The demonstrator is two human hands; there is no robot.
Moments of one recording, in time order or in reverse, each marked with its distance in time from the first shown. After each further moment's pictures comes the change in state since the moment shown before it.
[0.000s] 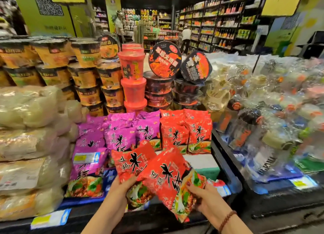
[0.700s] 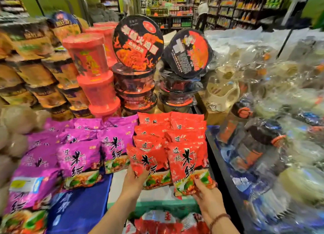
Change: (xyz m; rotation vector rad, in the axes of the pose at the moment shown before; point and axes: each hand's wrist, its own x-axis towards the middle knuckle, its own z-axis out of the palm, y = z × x) left_hand 0.168 -0.077 0.131 0.496 0.230 0.012; right_hand 0.177 -0.060 -0.111 0.176 0.359 -0.001
